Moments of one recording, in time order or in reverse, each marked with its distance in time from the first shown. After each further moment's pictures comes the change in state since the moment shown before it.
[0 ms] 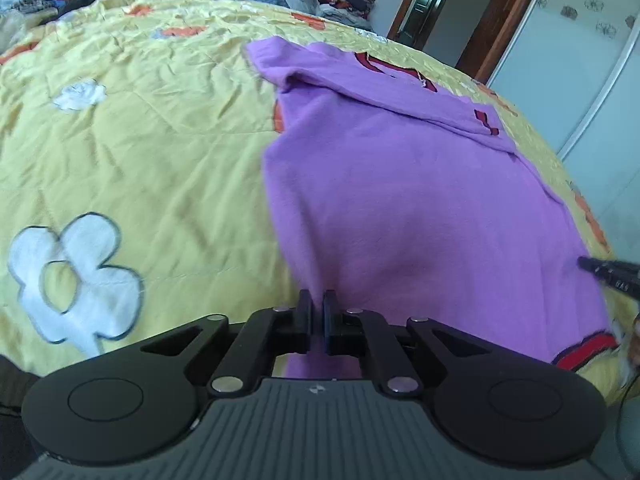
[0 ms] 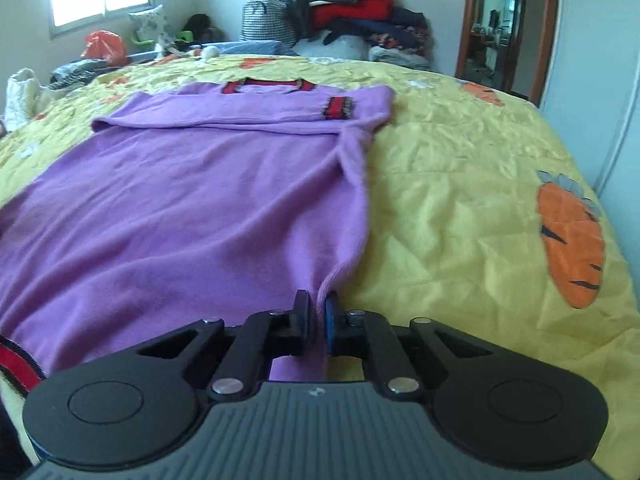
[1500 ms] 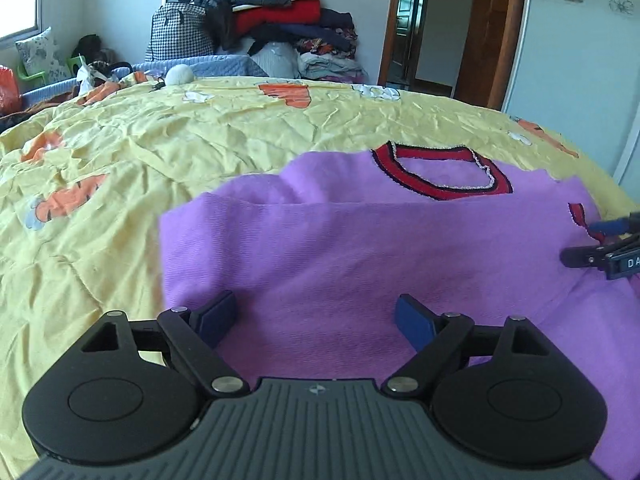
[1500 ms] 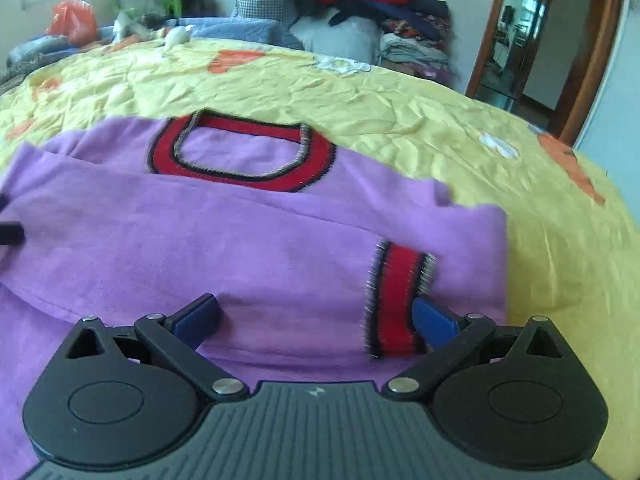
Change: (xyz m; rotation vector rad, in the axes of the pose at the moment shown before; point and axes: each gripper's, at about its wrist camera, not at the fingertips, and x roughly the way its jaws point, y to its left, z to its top) left arm 0.199 -0.027 0.216 0.176 -0.151 0.086; right arm 0.228 0.025 0.201 0.010 0.081 0.020
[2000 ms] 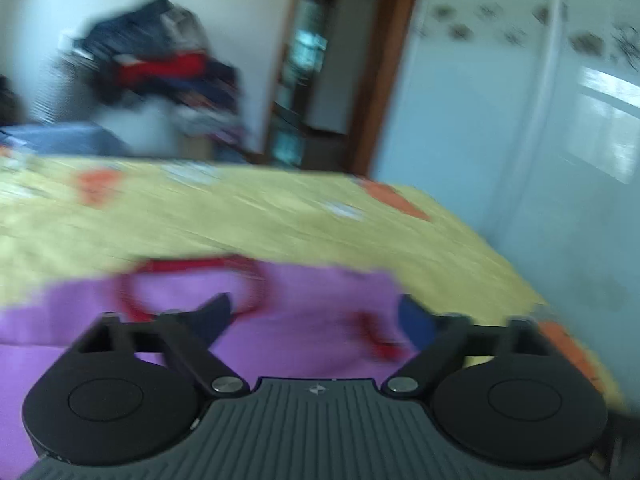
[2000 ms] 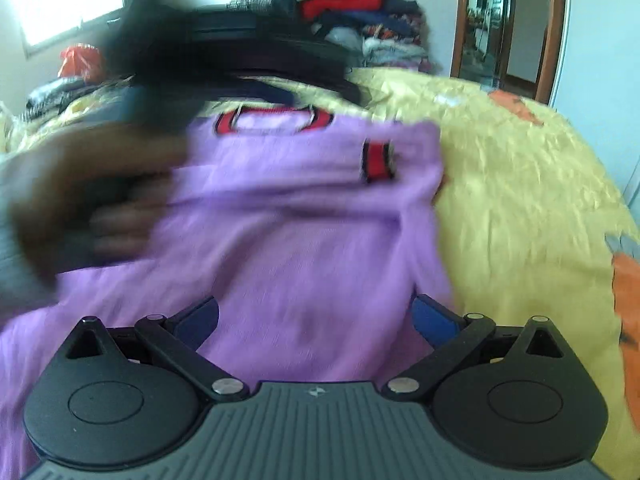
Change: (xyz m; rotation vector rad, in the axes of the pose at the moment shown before) left arm -0.027 -0.152 0.064 0.055 -0.175 -0.261; right arm -0.132 0.017 -0.087 0.076 -0.081 0.003
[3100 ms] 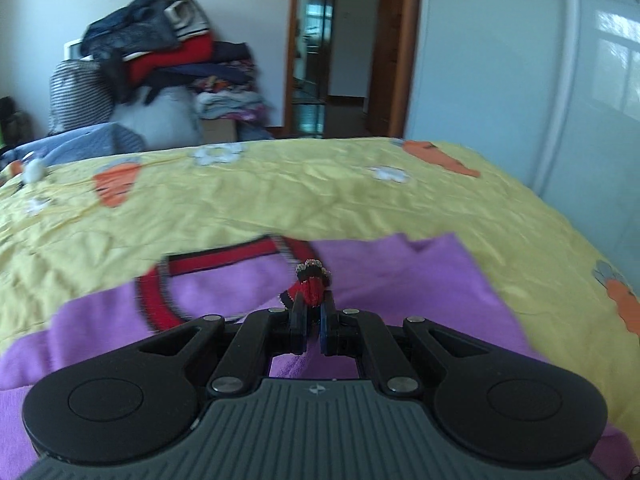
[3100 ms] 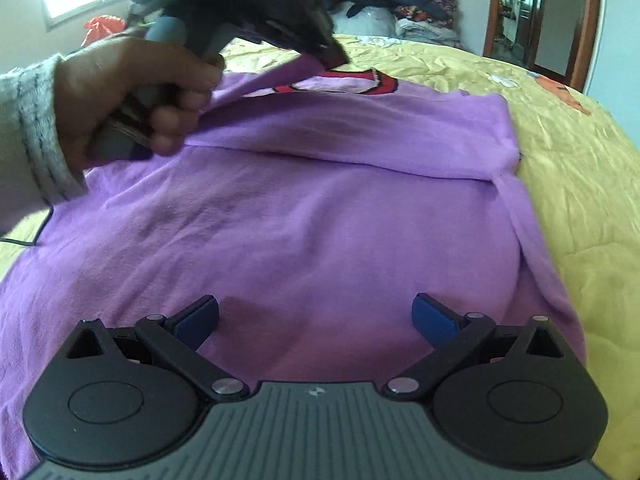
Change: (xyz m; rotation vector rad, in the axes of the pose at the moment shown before) left arm 0.066 -0.018 0.002 0.130 0.118 0.041; right arm 0.009 0.059 -0.036 -0.028 0.102 0.061
